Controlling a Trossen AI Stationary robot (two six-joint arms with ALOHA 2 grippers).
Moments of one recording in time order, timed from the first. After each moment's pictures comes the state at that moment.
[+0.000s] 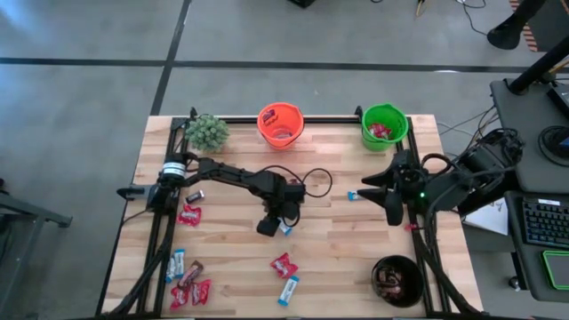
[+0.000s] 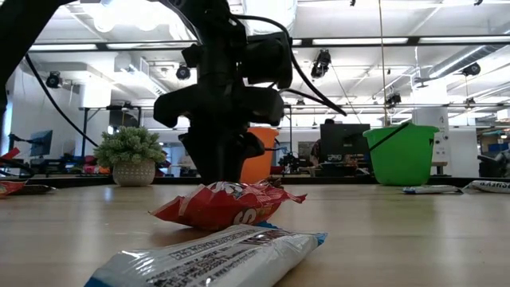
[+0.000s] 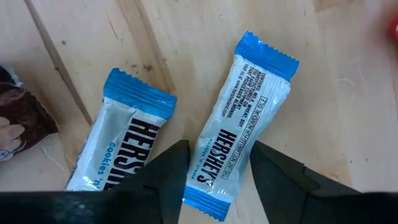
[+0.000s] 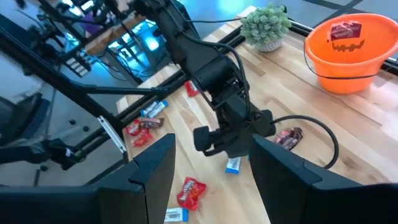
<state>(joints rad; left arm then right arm) -0.02 2.12 1.45 -0.79 0.26 0.31 0.57 1.20 1.64 -1.06 0.63 0.93</state>
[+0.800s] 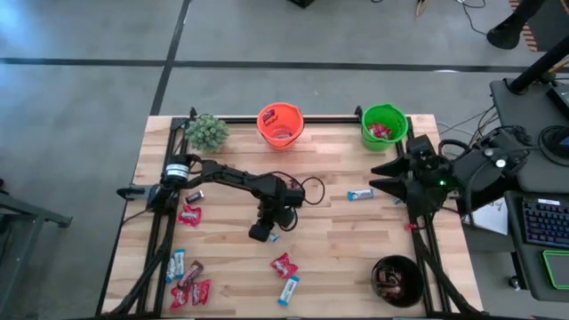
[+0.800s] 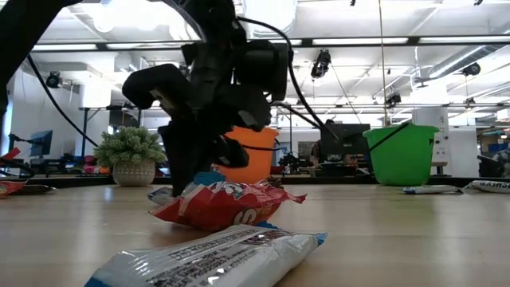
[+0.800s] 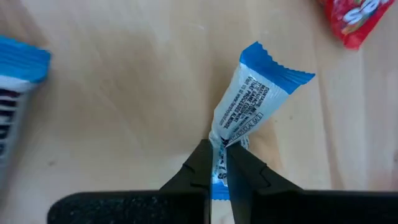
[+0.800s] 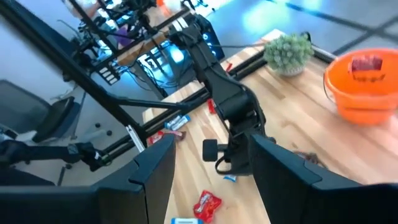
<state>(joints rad) -0.03 2.12 1.49 -0.98 0.39 0.35 0.57 1.19 1.80 -1.07 0.60 0.80</state>
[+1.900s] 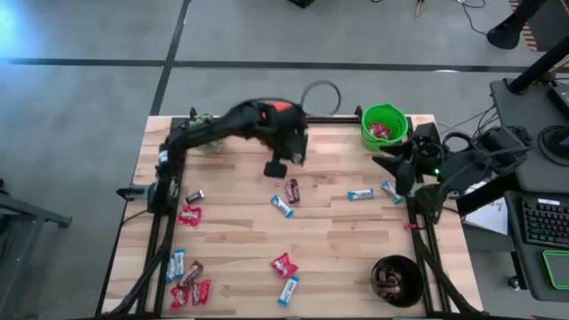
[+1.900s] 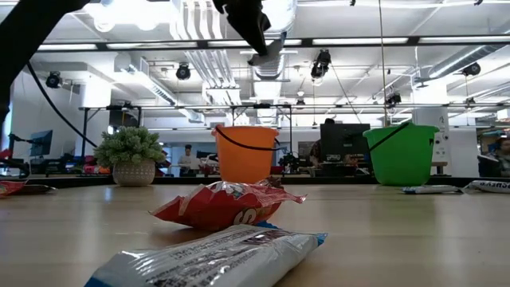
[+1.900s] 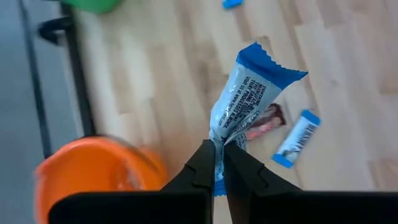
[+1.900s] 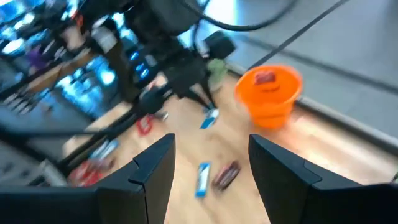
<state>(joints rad) 0.19 2.04 2.32 -1.38 -0.03 0.48 0.52 1.19 1.82 -1.31 0.82 0.93</state>
